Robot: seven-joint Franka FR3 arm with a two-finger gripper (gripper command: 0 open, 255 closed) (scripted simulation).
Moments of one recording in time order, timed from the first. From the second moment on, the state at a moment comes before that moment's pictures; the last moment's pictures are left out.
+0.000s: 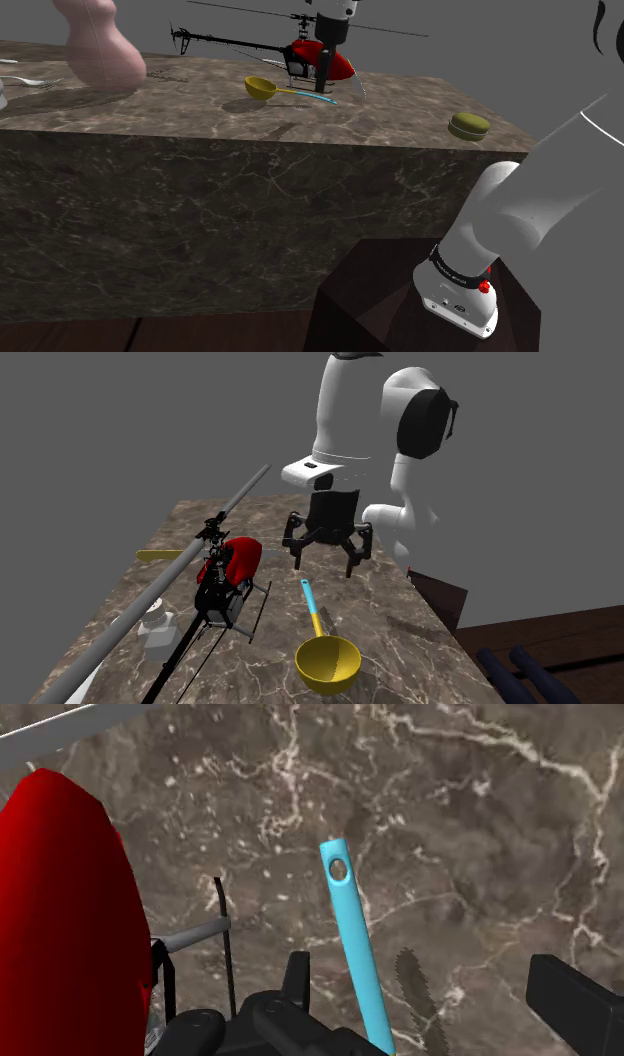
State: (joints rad) arm 0.12 -0.29 -0.04 -1.99 -0.09 1.80 -0.43
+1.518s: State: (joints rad) arm 0.17 -0.04 -0.01 -1.87 -0.09 1.98 -0.60
